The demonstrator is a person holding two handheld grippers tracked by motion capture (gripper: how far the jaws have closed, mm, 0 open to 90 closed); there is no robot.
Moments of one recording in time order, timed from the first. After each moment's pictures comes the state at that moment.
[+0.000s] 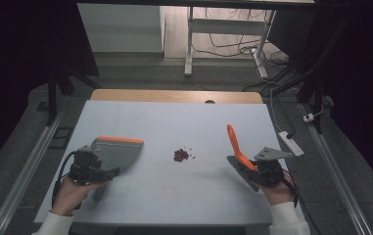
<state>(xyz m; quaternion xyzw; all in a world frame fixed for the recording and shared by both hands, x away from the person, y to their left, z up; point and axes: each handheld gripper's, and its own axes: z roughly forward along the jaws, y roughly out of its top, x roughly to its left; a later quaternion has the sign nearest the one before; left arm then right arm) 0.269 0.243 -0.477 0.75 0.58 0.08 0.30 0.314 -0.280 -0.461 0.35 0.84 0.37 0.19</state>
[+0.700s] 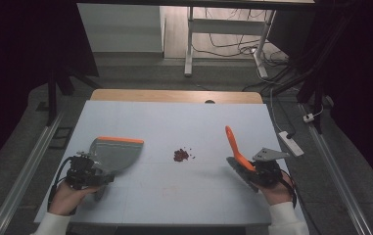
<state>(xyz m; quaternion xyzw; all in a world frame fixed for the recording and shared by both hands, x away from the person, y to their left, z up) 0.267 0.258 -0.498 0.75 0.61 0.05 0.26 0.316 -0.279 -0.466 0.35 0.84 0.36 0.19</state>
